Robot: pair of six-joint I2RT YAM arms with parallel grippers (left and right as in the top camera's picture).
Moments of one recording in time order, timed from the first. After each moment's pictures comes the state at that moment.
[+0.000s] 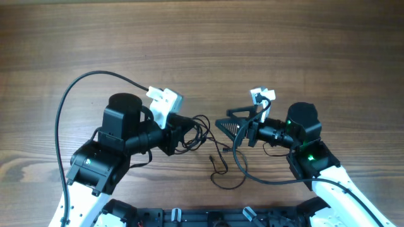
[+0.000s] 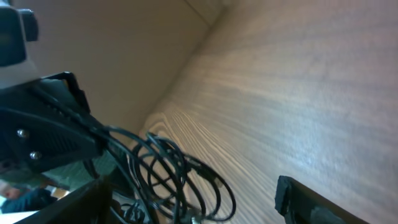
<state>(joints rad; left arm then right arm) -0.38 0.92 0.88 -0.65 0.58 -0.13 0.38 1.04 0.45 0.31 -0.79 0.60</state>
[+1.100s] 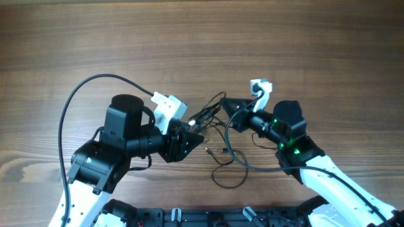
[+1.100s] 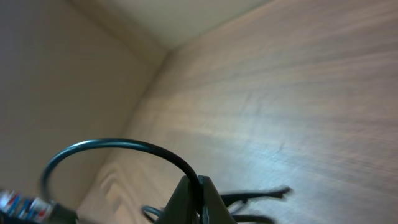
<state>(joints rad) -0.38 0.93 0.88 -0.74 0.67 -0.11 0.45 1.20 0.46 0.48 -0.43 0.69</state>
